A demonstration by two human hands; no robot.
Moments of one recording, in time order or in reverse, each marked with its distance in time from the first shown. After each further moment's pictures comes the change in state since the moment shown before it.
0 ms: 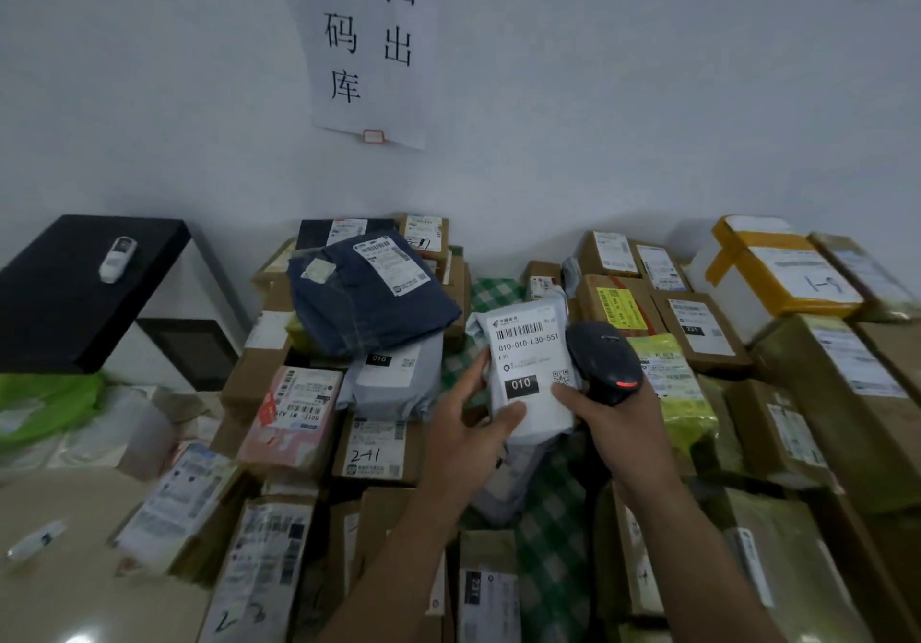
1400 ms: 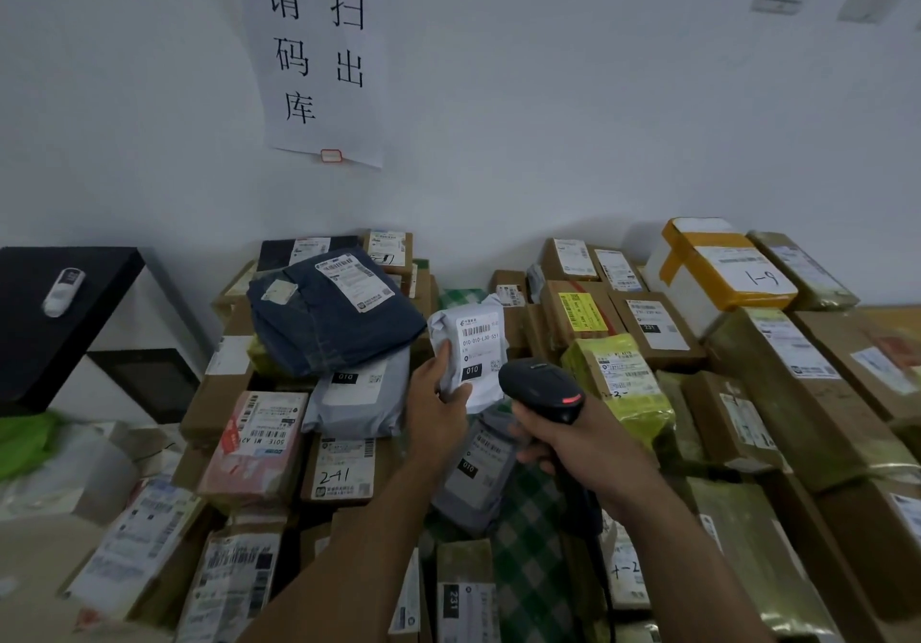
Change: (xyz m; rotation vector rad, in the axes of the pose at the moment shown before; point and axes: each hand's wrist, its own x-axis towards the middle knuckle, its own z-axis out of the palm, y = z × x) left_hand 0.063 -0.038 0.016 0.171 0.122 0.045; right_hand -0.026 -0.033 -0.009 -0.188 -0.251 0.237
